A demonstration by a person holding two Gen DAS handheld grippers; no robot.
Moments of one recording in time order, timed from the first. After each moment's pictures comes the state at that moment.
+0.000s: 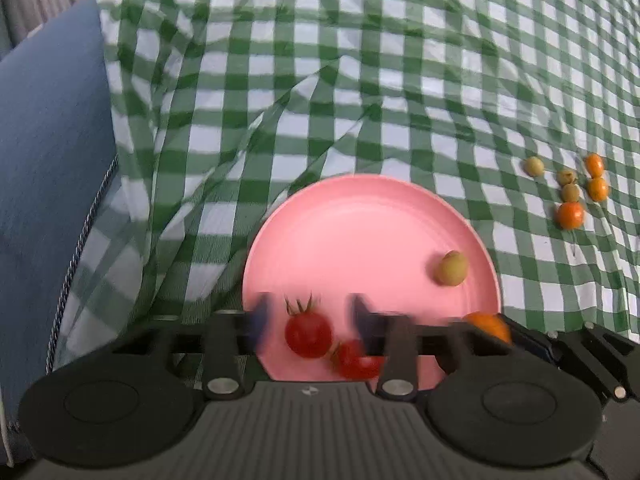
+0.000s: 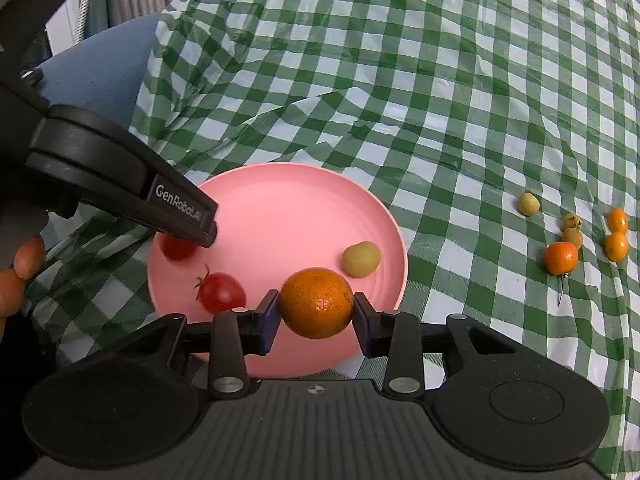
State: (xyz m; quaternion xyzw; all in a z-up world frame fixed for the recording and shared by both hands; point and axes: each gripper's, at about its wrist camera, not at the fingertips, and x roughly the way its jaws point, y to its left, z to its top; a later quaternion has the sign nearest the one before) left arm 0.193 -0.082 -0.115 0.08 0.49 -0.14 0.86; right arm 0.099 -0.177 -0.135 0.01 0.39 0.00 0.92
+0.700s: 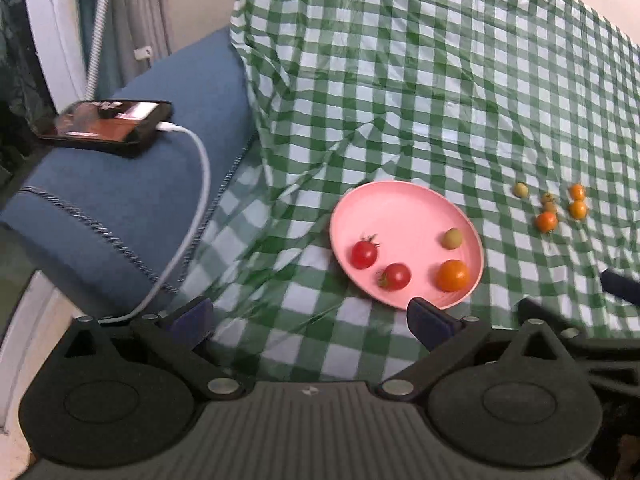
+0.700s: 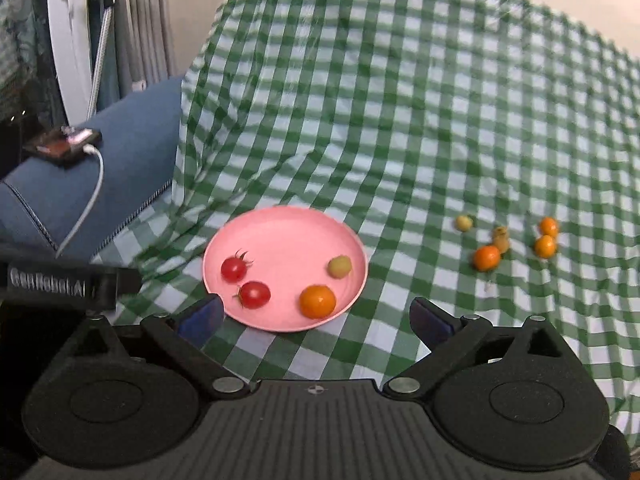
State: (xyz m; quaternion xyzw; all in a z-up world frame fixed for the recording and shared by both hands) left arm 0.043 -0.001 -0.041 0.05 0.42 -0.07 0.91; right arm -0.025 -0.161 -0.044 0.02 0.32 -0.03 0.95
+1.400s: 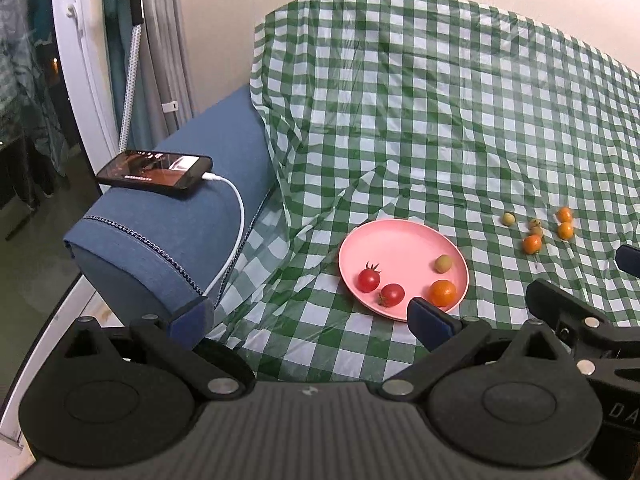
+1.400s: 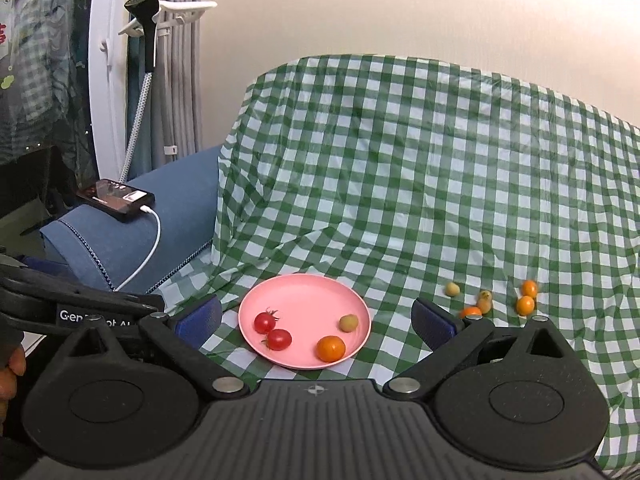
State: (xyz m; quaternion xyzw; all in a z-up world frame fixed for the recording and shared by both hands) left arm -0.026 0.007 0.003 0.06 0.34 -0.06 0.94; right arm -0.092 -0.146 0.004 0.00 0.23 -0.01 0.97
